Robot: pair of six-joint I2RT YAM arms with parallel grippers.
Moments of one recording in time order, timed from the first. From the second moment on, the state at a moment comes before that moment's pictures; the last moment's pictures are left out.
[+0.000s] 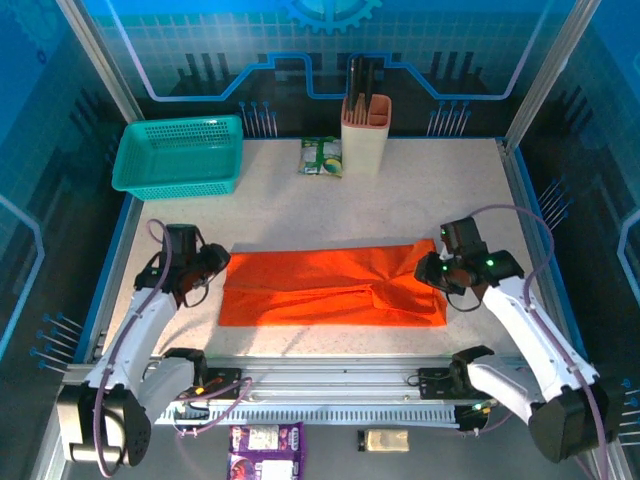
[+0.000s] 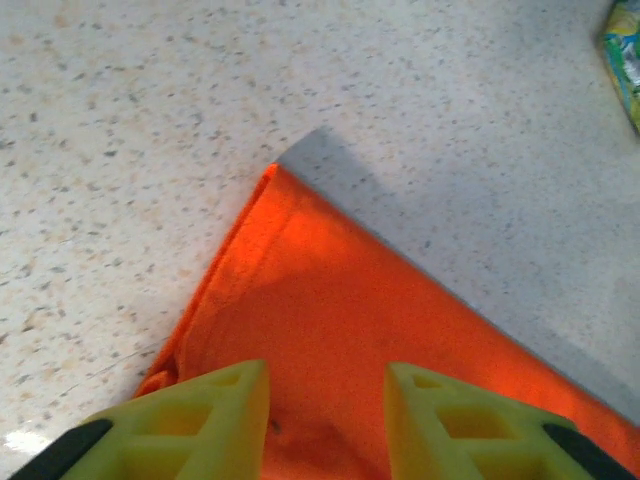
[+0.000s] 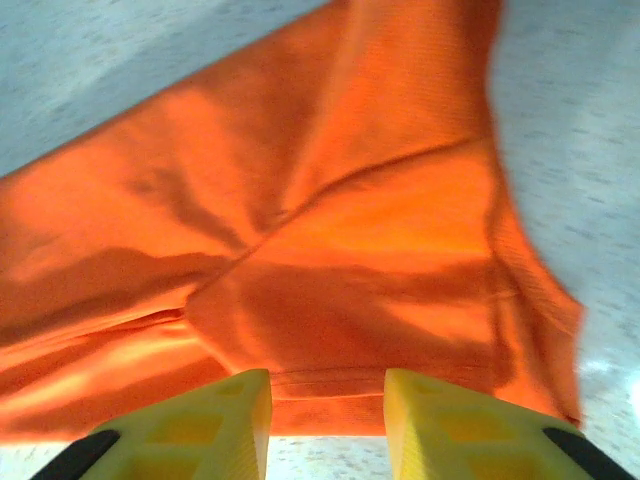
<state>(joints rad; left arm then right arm) -0.01 0.96 0.64 -0.58 0.13 -0.82 0.29 1.00 0.84 -0.95 -0.11 0.62</state>
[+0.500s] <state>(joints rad) -0.07 1.26 0.58 -0.55 0.22 -0.79 0.52 1.53 0.94 -0.66 -0.33 0.58</state>
